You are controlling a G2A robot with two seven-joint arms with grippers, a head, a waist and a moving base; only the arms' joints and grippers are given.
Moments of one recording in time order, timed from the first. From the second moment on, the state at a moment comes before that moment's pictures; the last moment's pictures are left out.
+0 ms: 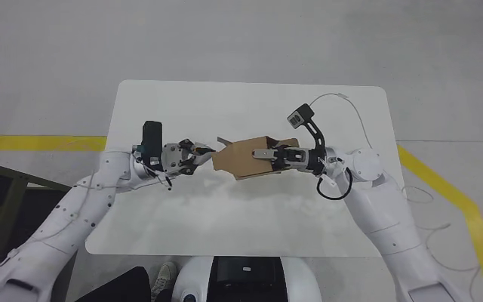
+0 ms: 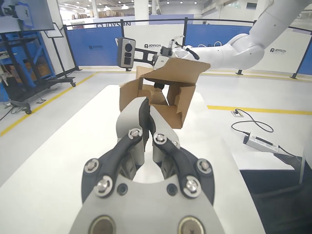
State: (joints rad) left arm 0.83 -0.82 -0.86 -1.35 1.22 -0.97 0.74; right arm -0.89 -1.21 1.12 -1.38 0.55 -0.27 1.18
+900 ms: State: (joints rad) left arm 0.79 -0.89 -0.87 -1.34 1.04 -1.01 0.50; right arm -0.88 -1.21 1.08 -1.37 0.53 -0.27 1.16
